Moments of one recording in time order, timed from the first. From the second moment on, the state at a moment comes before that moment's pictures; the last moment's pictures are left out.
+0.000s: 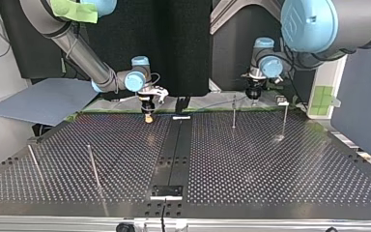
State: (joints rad) left arm 0.06 -2.27 -2.06 -2.21 -1.45 -1.83; right arm 2.10 -0.53 1.30 -0.60 1.66 1.66
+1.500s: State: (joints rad) left arm -0.03 -2.15 -2.25 -2.12 -1.47 -1.82; right arm 2.11 -0.53 1.30 -0.57 1.67 1.67
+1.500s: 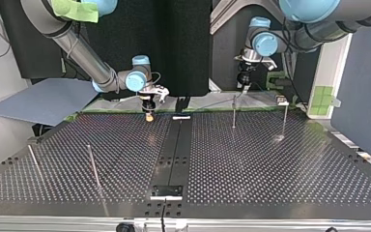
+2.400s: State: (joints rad) left arm -0.10 -2.16 -2.25 -2.07 -1.58 -1.72; right arm 2.11 -0.53 1.30 -0.58 1.66 1.68
